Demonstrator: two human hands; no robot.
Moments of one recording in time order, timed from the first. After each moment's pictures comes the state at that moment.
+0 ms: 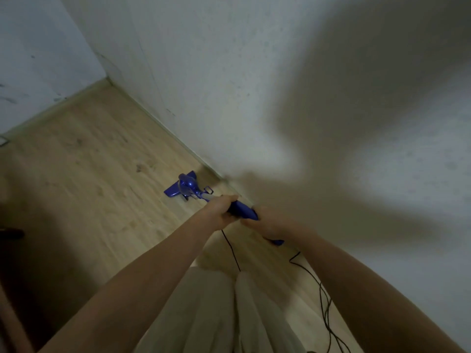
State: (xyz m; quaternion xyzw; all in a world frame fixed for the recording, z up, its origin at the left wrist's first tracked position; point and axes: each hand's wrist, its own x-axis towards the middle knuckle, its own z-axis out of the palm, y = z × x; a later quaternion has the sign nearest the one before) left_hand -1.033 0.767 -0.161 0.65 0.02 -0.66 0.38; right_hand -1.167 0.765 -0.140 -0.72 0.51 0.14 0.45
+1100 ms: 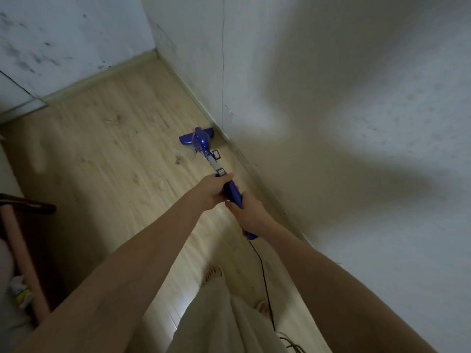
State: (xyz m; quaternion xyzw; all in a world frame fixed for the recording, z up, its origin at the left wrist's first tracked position) left_hand -0.723 0.650 -0.218 0.64 -0.03 -0.65 0.41; right_hand -0.851 0.658 -0.197 -0.62 0.54 0.09 0.55
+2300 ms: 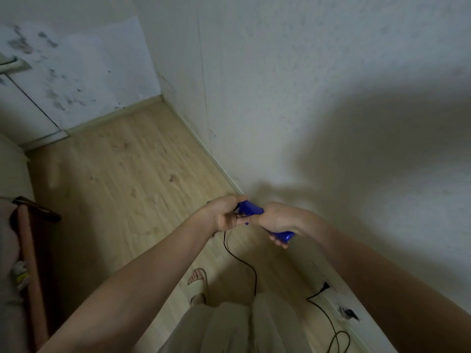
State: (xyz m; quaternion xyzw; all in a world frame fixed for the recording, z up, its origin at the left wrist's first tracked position) left_hand -0.940 0.779 -0.110 0.59 -0.01 -0.70 0.39; right_hand -1.074 0.759 -0.039 -0.67 0.51 0.21 0.50
